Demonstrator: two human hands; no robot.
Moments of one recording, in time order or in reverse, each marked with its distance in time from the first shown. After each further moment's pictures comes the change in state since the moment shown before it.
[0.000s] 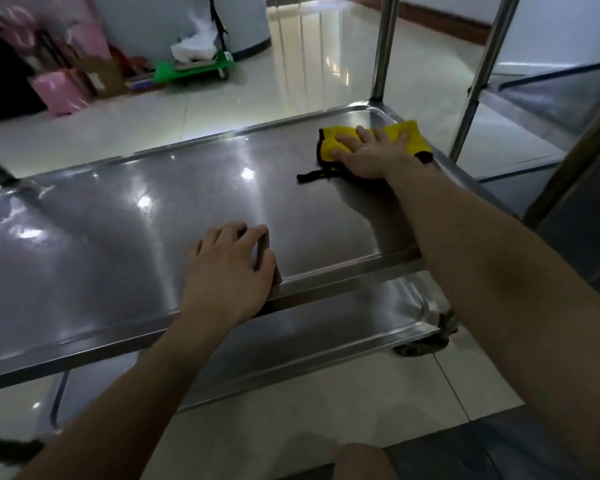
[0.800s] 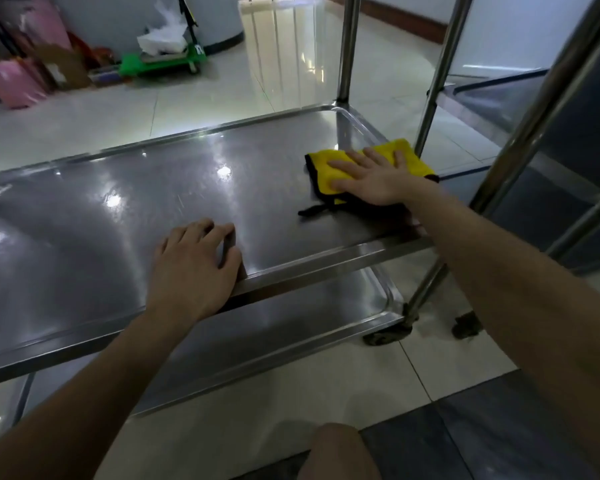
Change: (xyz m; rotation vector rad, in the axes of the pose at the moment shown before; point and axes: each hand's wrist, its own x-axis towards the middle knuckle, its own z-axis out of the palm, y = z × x) left_hand 0.001 0.001 -0.005 -0.012 -0.026 0.001; right_hand -0.093 0.052 -0.005 -0.020 -0.112 -0.080
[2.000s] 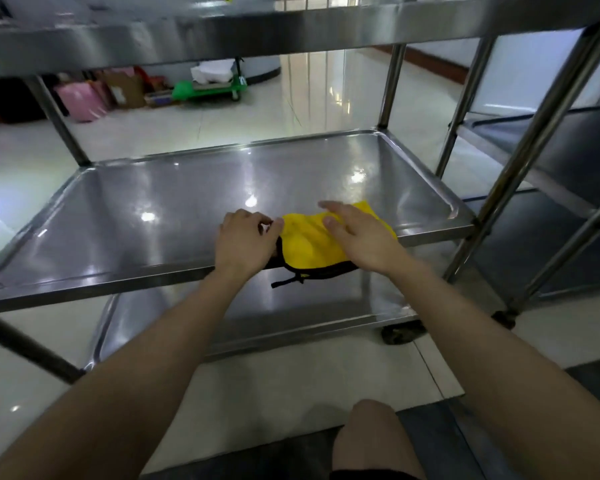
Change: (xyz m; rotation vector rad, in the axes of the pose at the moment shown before) left_hand -0.013 -0.004 -0.020 -0.307 0.134 -0.152; right_hand -0.139 -0.136 0.051 0.465 0.316 -0.254
